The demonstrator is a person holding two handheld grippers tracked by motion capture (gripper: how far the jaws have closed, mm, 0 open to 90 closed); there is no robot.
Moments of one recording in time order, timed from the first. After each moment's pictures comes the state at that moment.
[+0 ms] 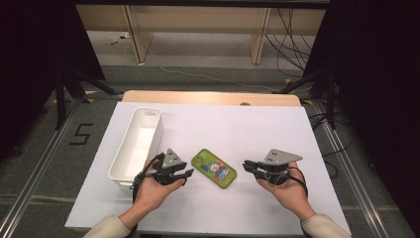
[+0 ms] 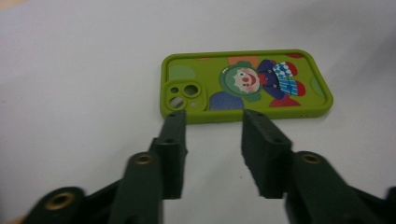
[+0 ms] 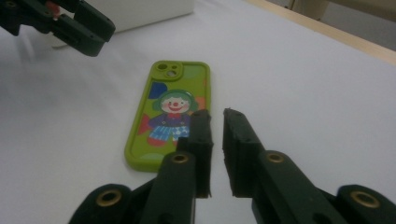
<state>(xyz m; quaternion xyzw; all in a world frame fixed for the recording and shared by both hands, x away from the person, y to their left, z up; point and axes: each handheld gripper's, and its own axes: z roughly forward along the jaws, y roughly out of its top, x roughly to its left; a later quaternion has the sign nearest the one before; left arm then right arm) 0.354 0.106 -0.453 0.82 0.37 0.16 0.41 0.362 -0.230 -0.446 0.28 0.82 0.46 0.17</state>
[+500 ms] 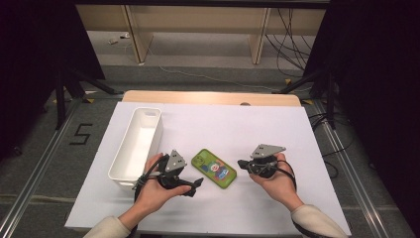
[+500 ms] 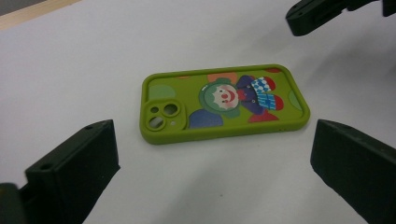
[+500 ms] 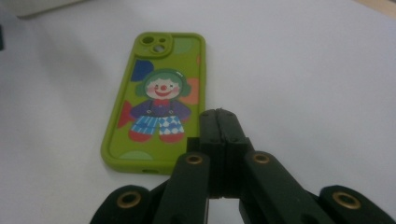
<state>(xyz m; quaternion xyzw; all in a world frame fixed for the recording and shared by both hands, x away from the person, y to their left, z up) 0.348 0.096 -0.452 0.82 0.34 0.16 0.43 0.387 -0.207 -0.456 0.30 0.86 0.39 0.15</state>
